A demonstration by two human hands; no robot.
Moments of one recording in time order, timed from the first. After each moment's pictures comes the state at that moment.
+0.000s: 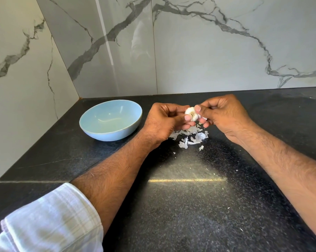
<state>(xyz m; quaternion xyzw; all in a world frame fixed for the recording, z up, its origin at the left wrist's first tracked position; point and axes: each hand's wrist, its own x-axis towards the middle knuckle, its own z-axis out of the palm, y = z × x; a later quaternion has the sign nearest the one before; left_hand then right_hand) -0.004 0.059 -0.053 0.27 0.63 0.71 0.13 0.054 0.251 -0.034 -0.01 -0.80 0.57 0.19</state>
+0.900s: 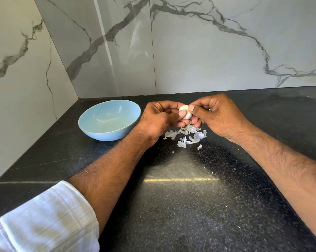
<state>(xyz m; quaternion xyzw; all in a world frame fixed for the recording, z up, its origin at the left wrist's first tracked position) -0.005 0.049 -0.045 0.23 0.61 0.74 0.16 0.064 0.241 -0.026 0.08 -0.86 0.47 0.19</state>
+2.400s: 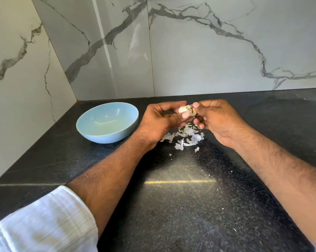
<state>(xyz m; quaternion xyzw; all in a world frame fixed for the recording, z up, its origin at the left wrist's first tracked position) -0.002 0.057 -0.049 0.26 0.61 0.74 0.12 0.061 0.235 -0.027 -0.07 -0.72 0.68 0.12</state>
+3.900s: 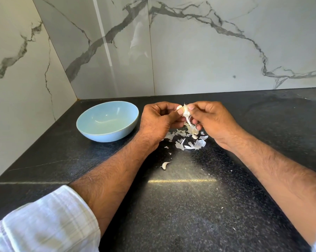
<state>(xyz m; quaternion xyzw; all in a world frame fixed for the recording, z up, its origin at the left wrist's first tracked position) 0.005 0.060 -0.049 0.20 0.64 0.74 0.06 0.057 0.235 -0.044 0.00 -0.79 0.59 0.16</state>
